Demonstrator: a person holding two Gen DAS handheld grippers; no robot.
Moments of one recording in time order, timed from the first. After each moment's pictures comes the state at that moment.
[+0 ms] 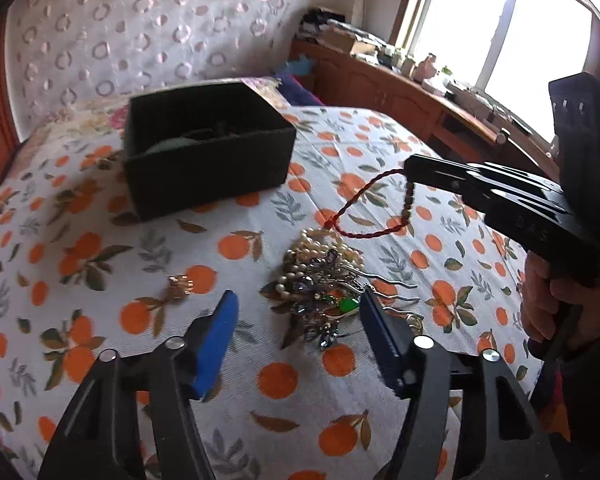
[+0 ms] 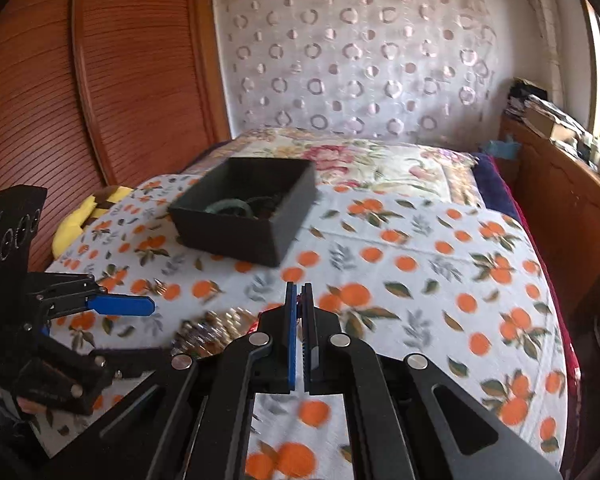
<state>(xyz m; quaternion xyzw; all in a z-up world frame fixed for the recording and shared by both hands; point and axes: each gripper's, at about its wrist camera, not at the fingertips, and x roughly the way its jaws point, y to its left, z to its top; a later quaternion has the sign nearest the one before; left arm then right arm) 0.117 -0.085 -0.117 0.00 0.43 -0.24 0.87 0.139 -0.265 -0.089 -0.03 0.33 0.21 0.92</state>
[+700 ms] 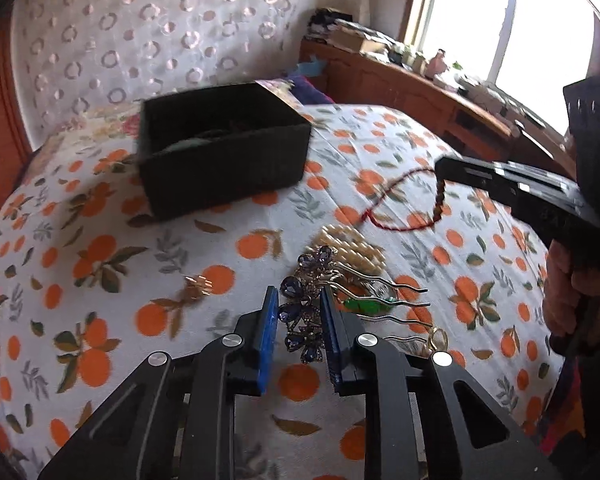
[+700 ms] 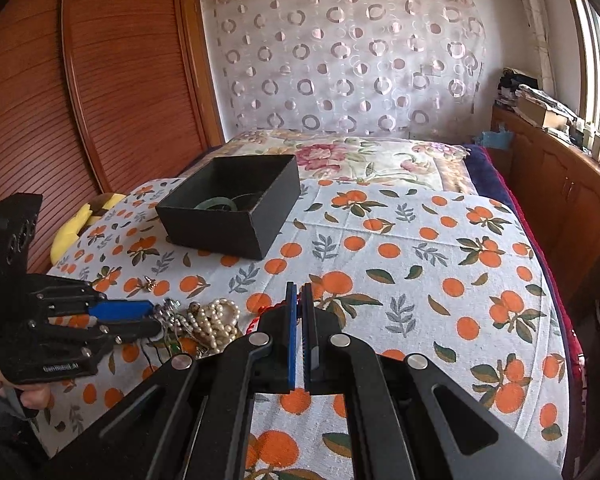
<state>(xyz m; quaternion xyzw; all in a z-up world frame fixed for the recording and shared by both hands) 0.112 -0.078 -0.116 0.02 0.41 -0.20 0.89 0.137 -0.275 -0.091 -0.01 0.33 0.20 0.92</state>
